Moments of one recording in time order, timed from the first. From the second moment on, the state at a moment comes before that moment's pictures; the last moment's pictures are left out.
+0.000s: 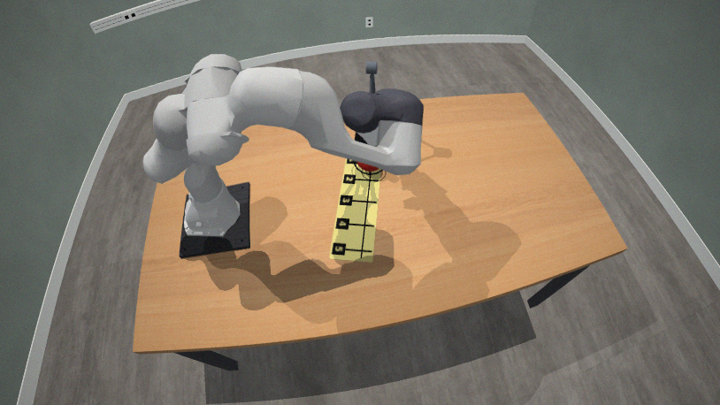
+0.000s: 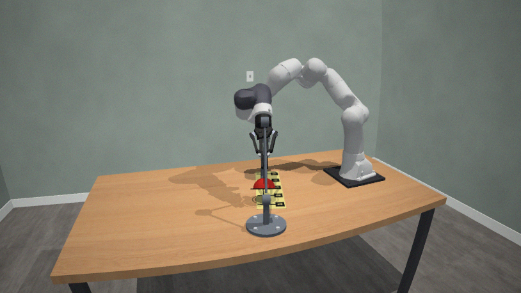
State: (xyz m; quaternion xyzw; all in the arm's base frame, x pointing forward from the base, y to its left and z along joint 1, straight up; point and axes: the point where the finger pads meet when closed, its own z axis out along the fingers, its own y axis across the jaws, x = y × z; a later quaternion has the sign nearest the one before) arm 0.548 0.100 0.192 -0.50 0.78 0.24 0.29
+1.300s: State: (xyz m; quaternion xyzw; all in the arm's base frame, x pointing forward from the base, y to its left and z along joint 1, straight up) arm 0.543 0.080 0.190 -0.49 0.79 0.24 0.28
